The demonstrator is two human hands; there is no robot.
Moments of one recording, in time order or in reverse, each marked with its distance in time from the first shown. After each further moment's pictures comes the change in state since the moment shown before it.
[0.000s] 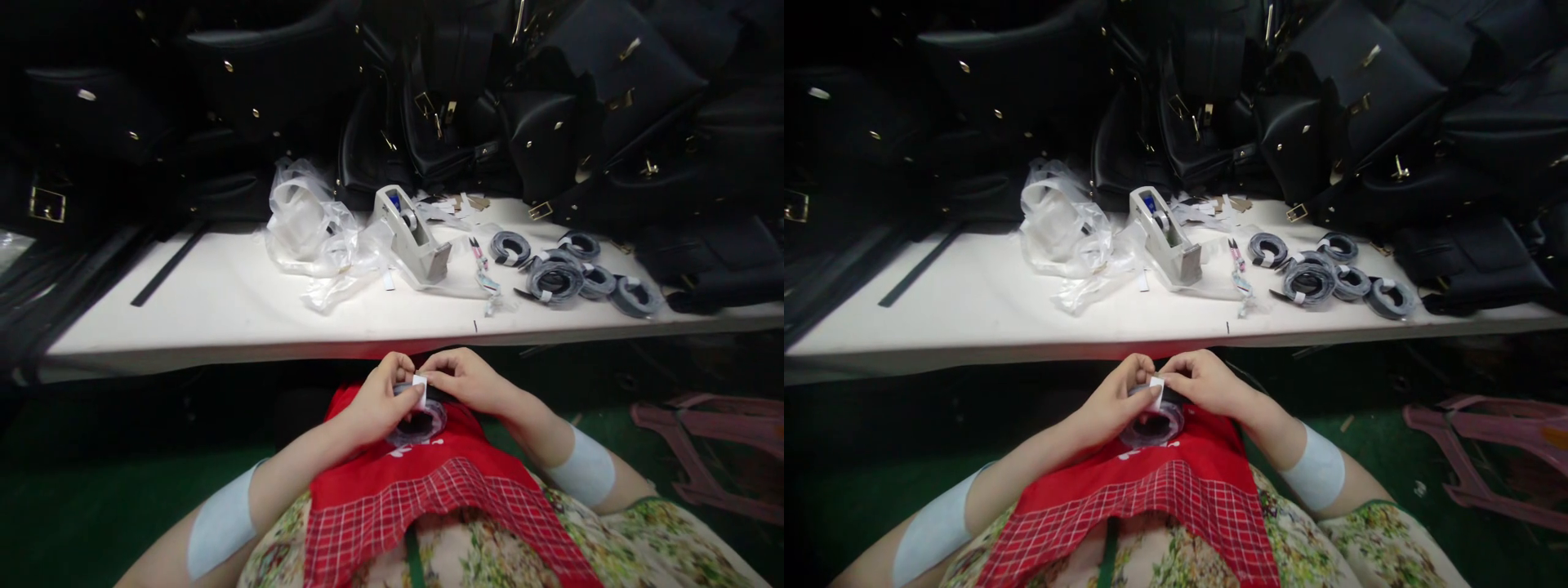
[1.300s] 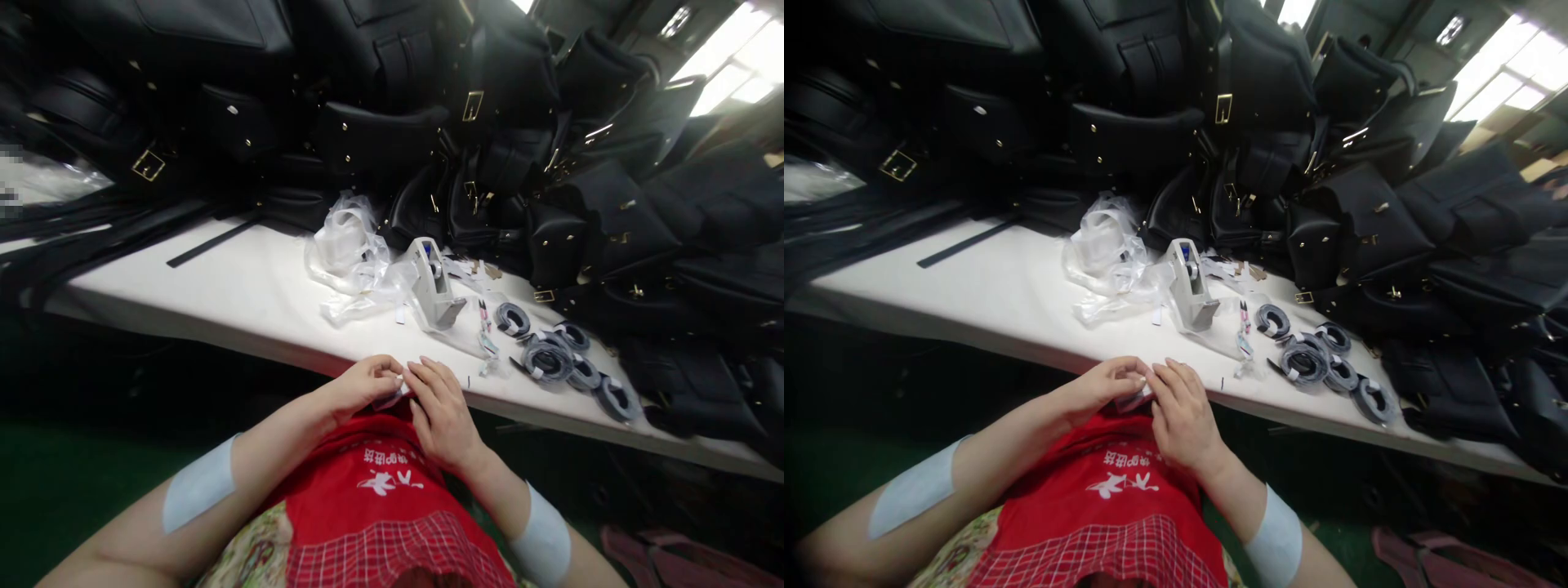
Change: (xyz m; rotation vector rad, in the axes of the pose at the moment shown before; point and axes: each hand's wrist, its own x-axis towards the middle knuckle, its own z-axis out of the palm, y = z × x) left_hand 0.031 0.011 -0.037 -0.310 -0.020 0.071; right_hand 0.007 0.000 0.010 -0.955 0.258 -0.689
